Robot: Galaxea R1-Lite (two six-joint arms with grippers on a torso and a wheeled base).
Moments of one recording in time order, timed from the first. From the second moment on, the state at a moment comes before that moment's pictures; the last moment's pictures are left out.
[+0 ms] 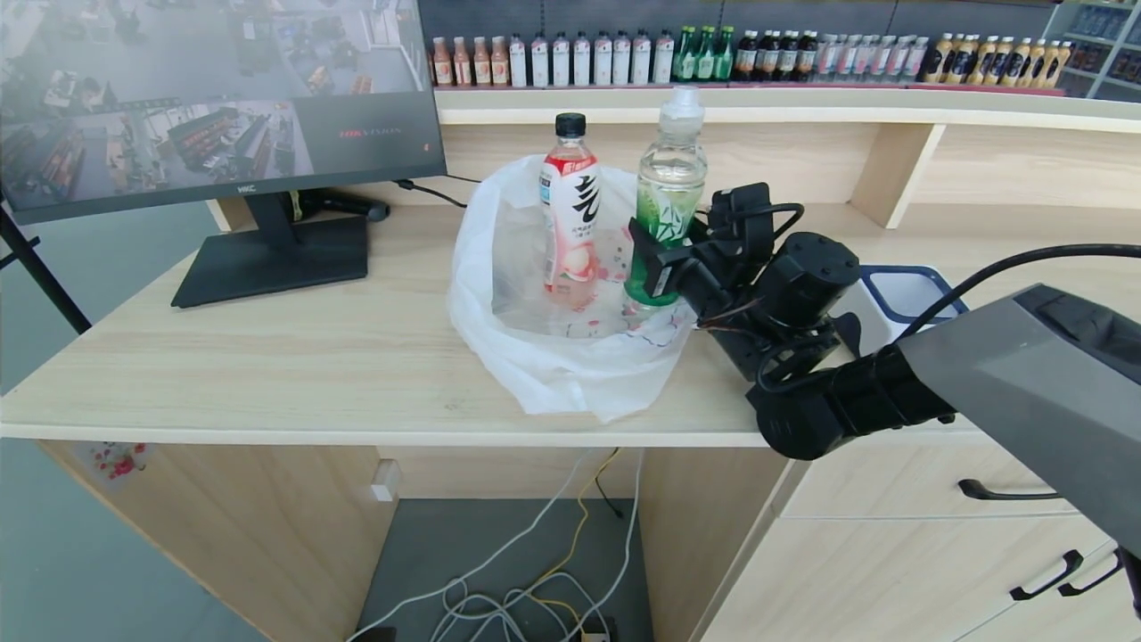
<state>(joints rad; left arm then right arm) 0.00 0.00 0.00 0.00 0.00 0.00 0.47 2.25 -1.35 -1.33 -0.03 -0.10</state>
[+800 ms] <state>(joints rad) 0.00 0.00 0.00 0.00 0.00 0.00 0.47 2.22 -1.31 -1.35 -0.03 -0.09</state>
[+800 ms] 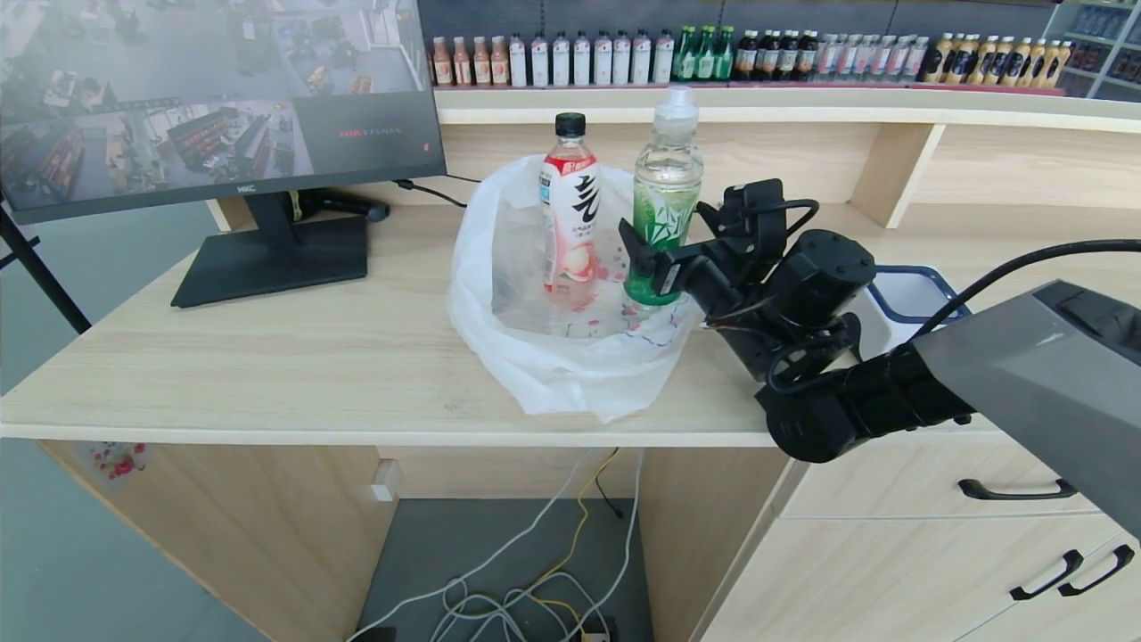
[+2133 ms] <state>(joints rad) 0.00 0.00 0.00 0.00 0.00 0.00 0.51 1.77 -0.62 -1.57 -0.04 -0.05</state>
